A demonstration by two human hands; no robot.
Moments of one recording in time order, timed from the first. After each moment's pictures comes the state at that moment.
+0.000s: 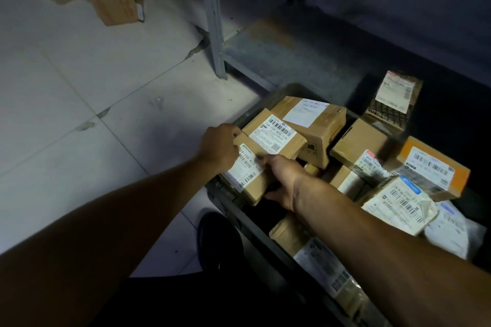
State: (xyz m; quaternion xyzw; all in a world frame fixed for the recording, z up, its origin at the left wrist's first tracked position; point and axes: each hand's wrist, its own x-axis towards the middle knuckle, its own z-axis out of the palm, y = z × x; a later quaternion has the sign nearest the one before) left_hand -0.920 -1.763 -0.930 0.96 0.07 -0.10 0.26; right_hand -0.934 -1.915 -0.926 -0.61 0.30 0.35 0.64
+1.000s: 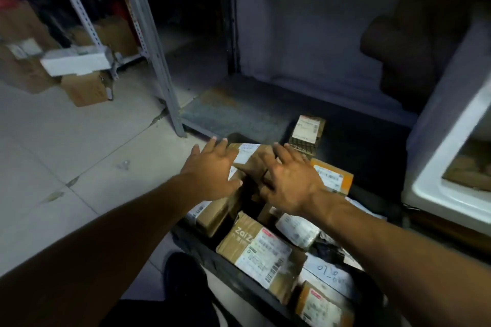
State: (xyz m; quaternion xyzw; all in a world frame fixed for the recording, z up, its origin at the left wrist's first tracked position) left_hand -0.948 -1.861 -0.820 0.98 -0.15 -0.08 -0.05; right_hand -0.975 -2.058 -0.811 -0.98 -0.16 0.08 0.07
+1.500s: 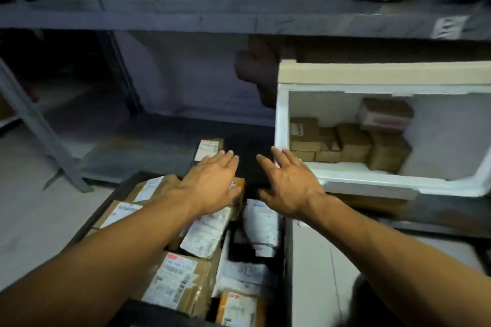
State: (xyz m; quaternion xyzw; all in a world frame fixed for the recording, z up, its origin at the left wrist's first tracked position) left_hand -0.988 -2.070 -0.768 0.93 -0.36 -0.03 -0.02; right_hand -1.069 -2.244 -0.763 -1.00 0.03 0.03 0.05
